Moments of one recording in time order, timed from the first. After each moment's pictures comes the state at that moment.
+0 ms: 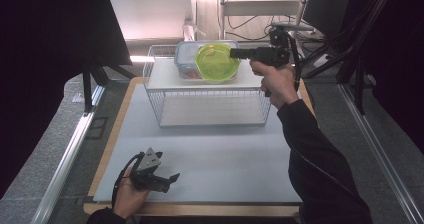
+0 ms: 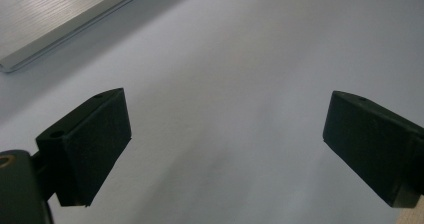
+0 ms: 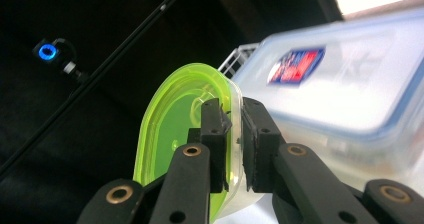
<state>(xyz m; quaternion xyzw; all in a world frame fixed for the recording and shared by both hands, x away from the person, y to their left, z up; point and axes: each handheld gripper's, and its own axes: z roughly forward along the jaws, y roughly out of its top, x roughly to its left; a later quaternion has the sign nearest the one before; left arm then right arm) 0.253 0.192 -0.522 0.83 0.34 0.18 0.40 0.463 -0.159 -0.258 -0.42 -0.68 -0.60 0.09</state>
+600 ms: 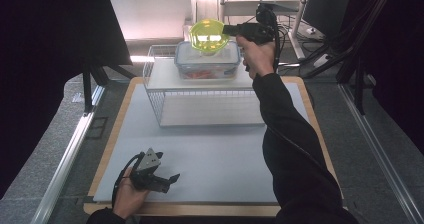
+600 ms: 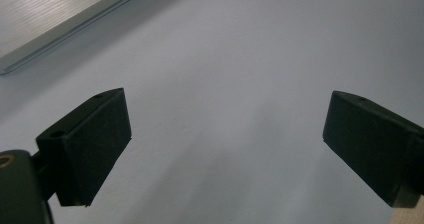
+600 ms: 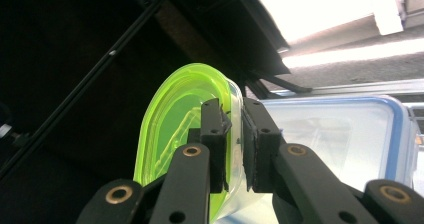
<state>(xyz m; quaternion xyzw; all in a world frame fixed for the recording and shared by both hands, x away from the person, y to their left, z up) 0.253 0.193 -0.522 0.83 0.34 0.17 0.40 0.517 -0.121 -0.243 -0.50 -0.63 -0.59 0.02</state>
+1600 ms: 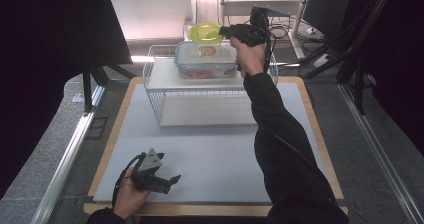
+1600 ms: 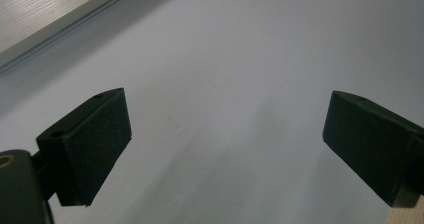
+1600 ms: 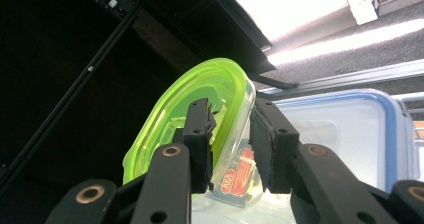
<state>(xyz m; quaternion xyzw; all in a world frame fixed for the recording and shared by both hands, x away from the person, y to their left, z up) 0.252 0.190 -0.523 0.84 0.33 0.17 0.40 0.533 -0.109 -0.261 -0.55 -0.60 -0.58 0.03</state>
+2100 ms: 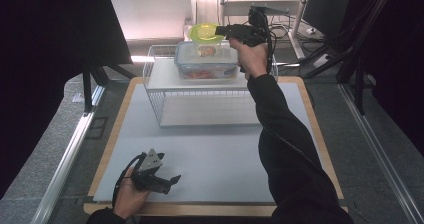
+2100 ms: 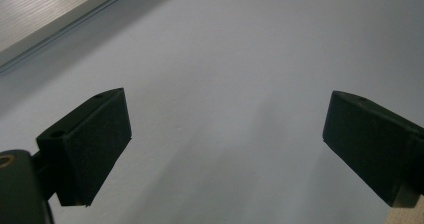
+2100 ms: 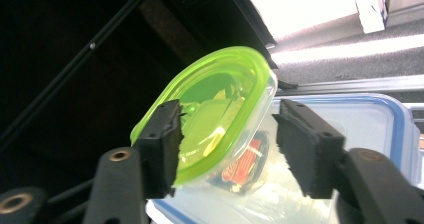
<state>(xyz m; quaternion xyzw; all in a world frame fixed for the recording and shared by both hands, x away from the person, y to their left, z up) 0.252 0.190 -0.523 0.84 0.33 0.17 0.40 0.527 -0.109 -0.256 -0.50 -0.65 -0.57 0.00</state>
